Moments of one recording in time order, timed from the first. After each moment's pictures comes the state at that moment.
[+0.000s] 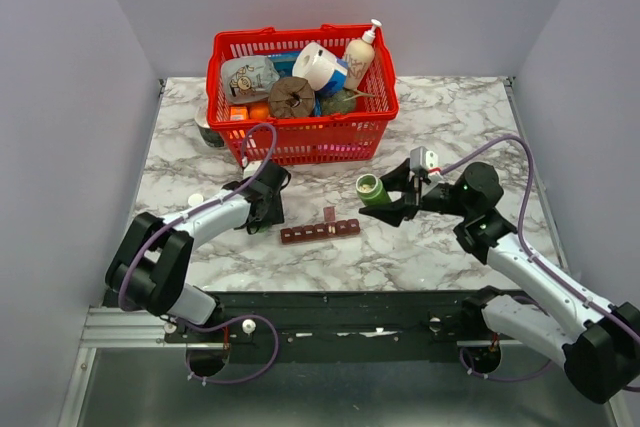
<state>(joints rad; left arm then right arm) -0.51 1.46 0.78 -0.51 -0.34 -0.62 0.50 0.95 0.60 0.45 -0.92 0.01</state>
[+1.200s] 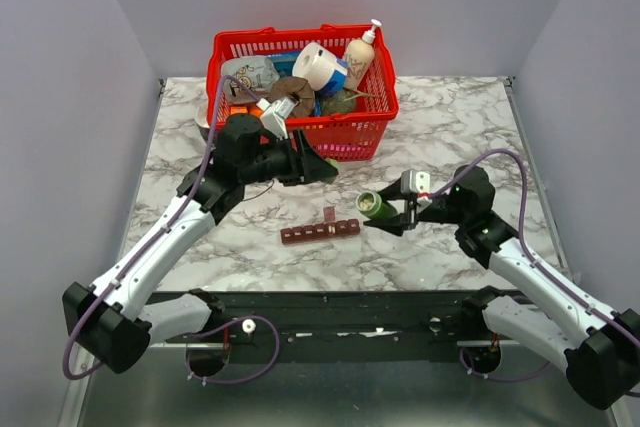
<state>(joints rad) -0.55 1.12 1.11 -0.35 0.46 -0.70 0.50 0.90 0.56 0.21 -0.96 -0.34</state>
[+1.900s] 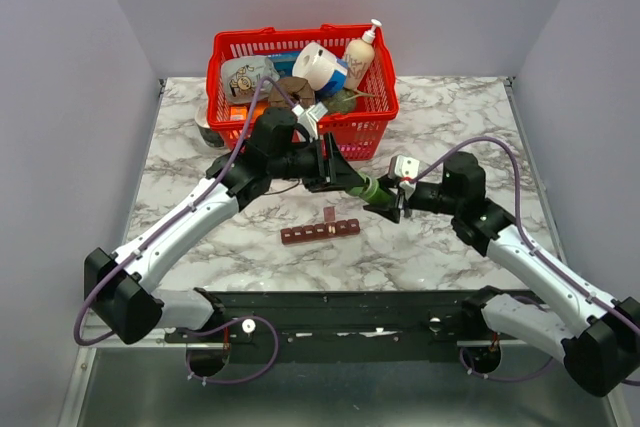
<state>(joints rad) -0.67 1.29 1.20 -0.35 0.58 -0.91 0.52 0.98 0.69 0.01 -0.73 -0.44</state>
